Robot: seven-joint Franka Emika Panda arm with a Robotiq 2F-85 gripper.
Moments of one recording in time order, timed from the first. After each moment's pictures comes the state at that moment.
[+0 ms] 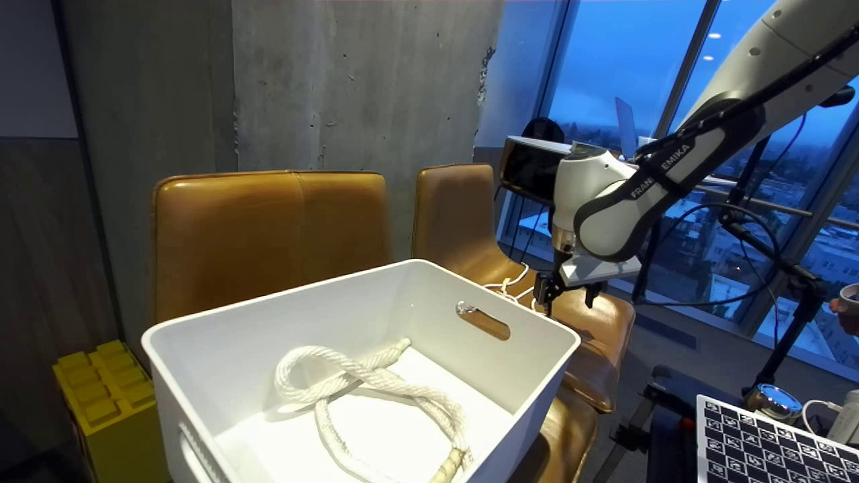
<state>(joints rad) -0.04 0.68 -0.35 -1.97 -0.21 2.57 0.67</state>
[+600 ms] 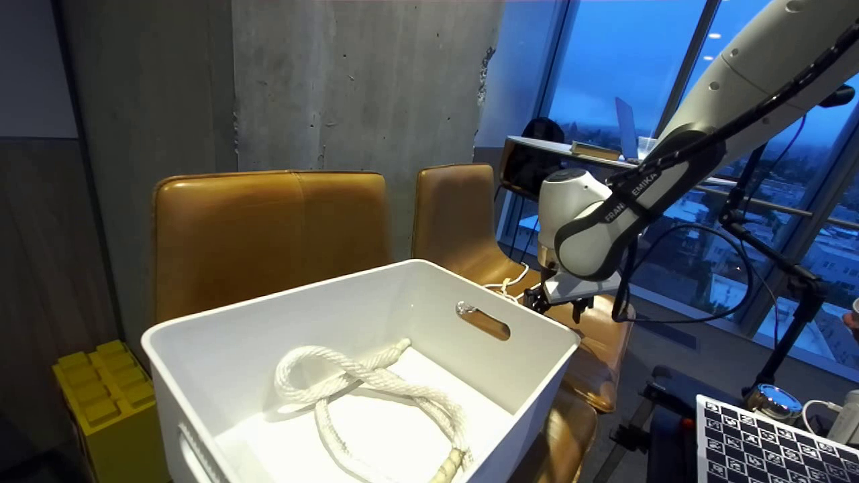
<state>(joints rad) -0.02 0.80 -0.35 -1.88 -0.15 2.57 0.69</state>
